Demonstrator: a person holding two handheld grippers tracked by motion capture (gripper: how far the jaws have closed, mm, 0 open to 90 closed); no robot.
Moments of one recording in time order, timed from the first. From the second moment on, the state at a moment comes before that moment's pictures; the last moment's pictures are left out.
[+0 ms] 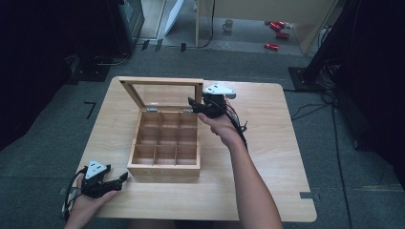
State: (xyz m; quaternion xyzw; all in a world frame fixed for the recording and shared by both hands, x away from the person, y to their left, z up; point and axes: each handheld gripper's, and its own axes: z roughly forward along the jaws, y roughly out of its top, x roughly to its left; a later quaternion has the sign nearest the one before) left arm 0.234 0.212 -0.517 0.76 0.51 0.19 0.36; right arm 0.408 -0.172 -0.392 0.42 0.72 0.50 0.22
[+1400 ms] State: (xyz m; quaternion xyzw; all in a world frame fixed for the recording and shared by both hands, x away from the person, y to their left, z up) left arm 0.235 0.212 -0.517 0.76 0.51 0.19 0.36; right arm 0.453 -0.171 -0.400 0.50 0.67 0.49 0.25
